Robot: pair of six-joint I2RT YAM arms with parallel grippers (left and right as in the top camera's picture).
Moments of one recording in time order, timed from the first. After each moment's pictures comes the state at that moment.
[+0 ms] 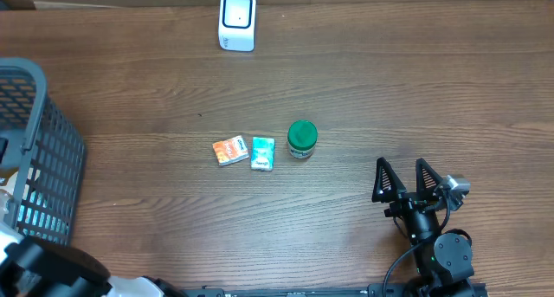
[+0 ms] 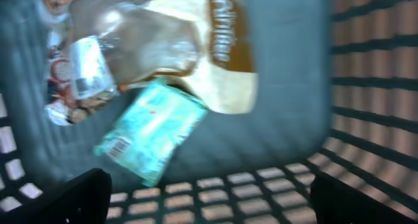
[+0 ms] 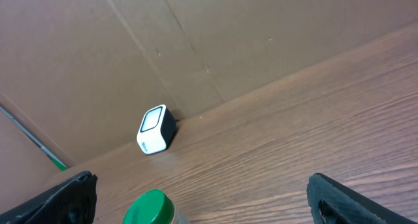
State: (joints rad) left arm 0.92 1.70 1.63 -1.18 -0.03 -0.54; right arm 0.32 0.01 0.02 -0.01 0.16 0.51
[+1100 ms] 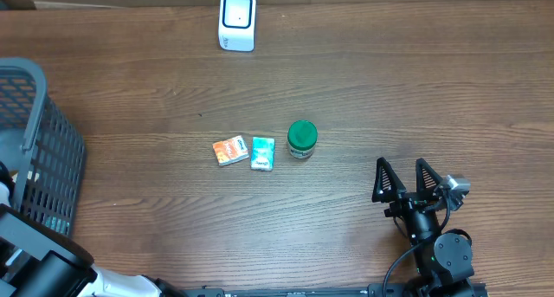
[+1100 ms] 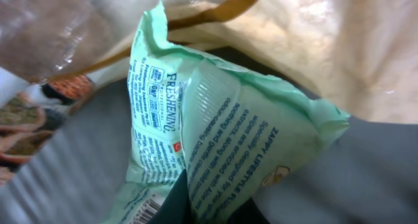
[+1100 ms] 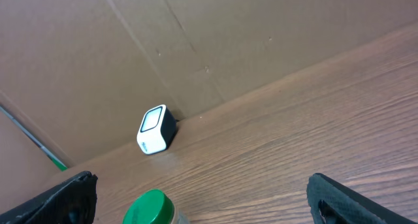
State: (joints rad) left arm 0.92 1.80 1.21 -0.87 -0.14 -0.31; right arm 0.32 0.01 0.02 -0.01 0.16 0.51
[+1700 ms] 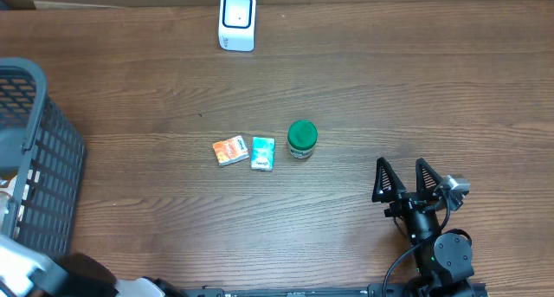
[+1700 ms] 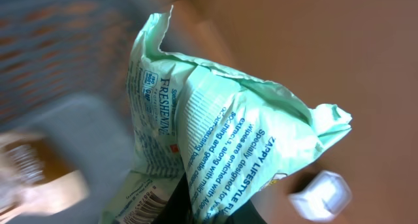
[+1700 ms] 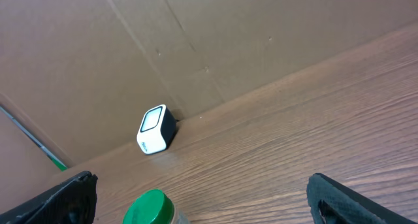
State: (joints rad) left arm 0.91 1.62 1.94 -1.05 0.48 -0.32; right arm 0.32 0.01 0.02 -0.01 0.16 0.51
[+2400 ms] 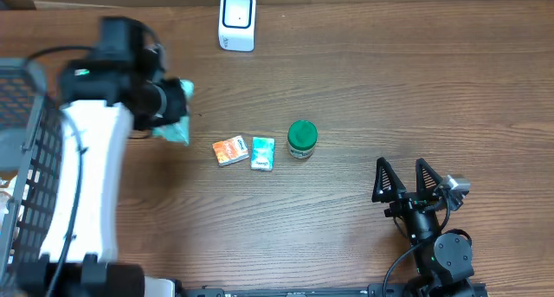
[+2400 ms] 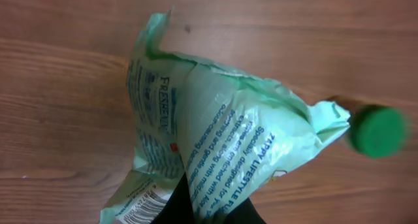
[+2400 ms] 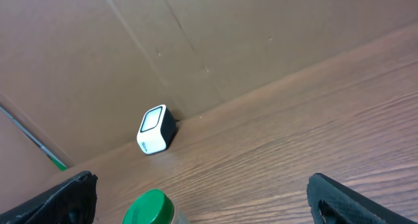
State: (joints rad) left arm -0.04 1.61 1.60 -1.27 0.11 -0.27; right arm 0.32 0.01 0.02 -0.01 0.16 0.51
